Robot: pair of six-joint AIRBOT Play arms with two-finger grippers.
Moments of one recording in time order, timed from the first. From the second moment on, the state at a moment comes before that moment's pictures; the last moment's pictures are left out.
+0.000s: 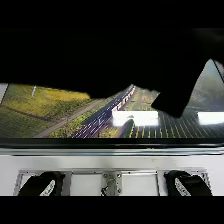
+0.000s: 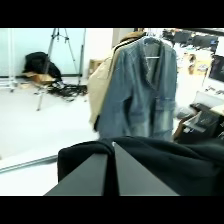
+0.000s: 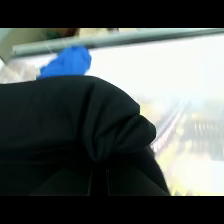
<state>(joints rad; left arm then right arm) -0.15 -0.79 1.77 0.99 -0.94 -1.42 0.04 -0.73 1.55 1.91 -1.23 -1.41</state>
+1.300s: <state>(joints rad) -0.15 -1.33 1.22 1.31 -1.12 -1.58 0.01 -1.18 0.84 2.01 -0.99 -1.51</state>
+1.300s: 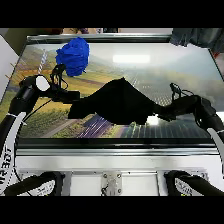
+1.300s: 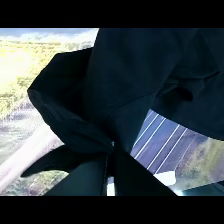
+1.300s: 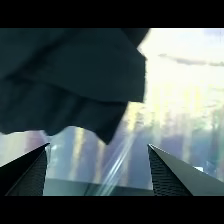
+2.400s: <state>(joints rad) -0.14 -1.33 1.22 1.31 -1.12 -1.58 0.03 -1.30 0.78 2.18 -0.67 -1.51</state>
